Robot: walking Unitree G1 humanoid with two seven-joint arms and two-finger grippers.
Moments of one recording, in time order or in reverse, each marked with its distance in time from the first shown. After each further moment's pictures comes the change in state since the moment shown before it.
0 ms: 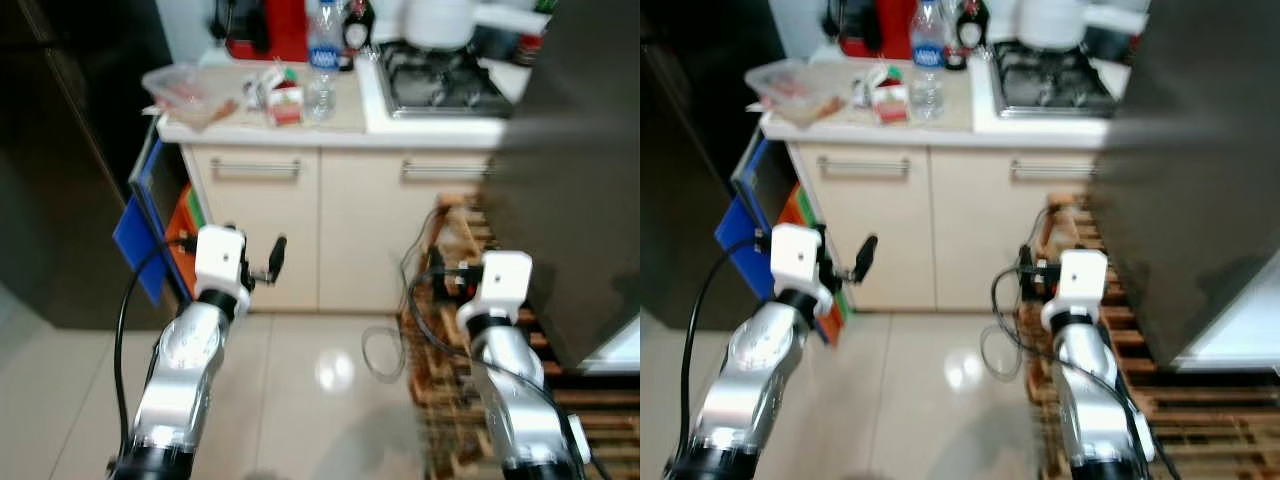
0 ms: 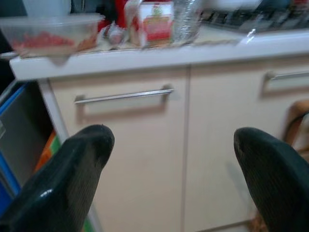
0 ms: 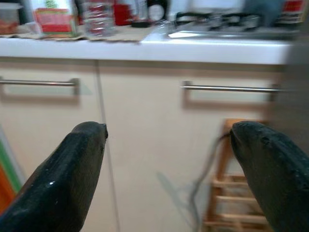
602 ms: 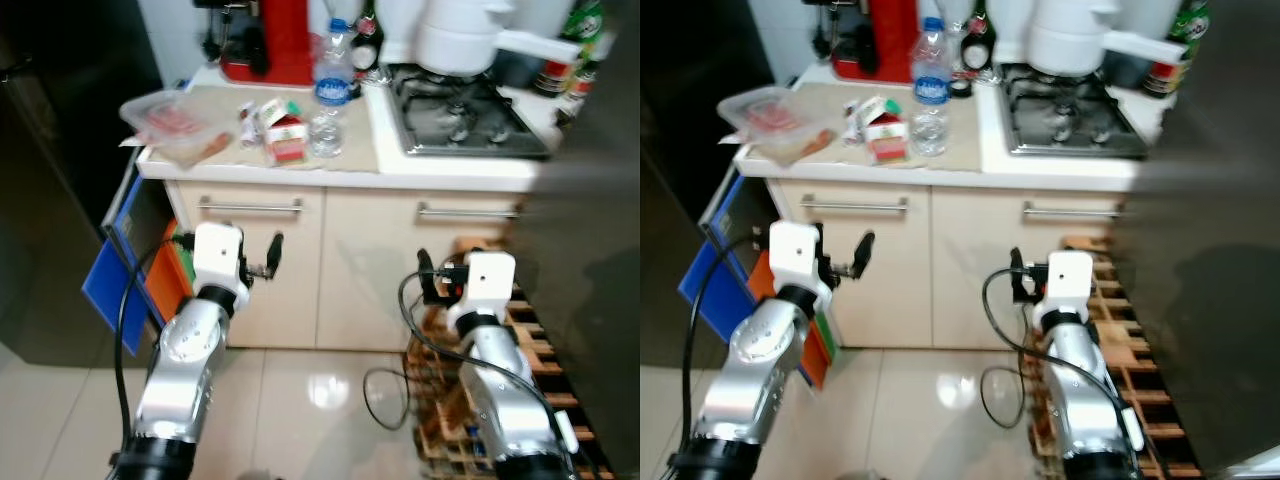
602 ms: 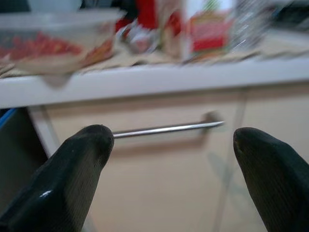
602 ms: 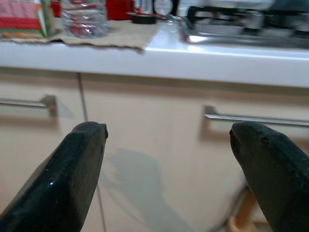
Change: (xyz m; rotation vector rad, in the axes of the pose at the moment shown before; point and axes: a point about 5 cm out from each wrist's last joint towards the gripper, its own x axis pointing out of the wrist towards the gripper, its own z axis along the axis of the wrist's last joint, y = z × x) left arm 0.010 0.007 0.001 0.033 0.028 0.074; right arm 0.007 0.006 -0.003 -0.008 0.024 0.013
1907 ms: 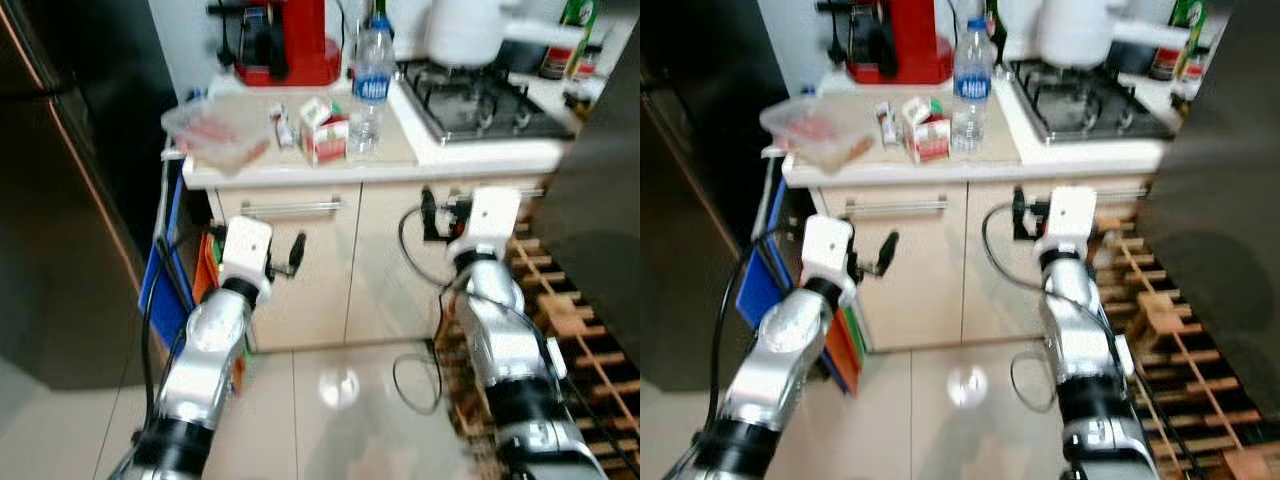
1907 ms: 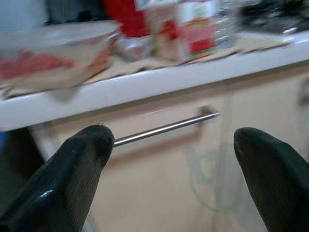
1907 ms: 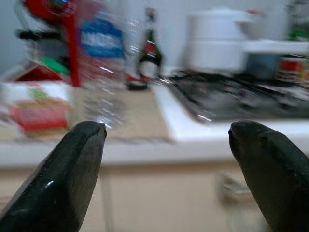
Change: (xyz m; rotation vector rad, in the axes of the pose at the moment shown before) left arm 0.012 -0.032 0.006 0.014 -0.046 -0.152; right arm 0.057 -0.014 0.069 -0.001 -0.210 -0.074
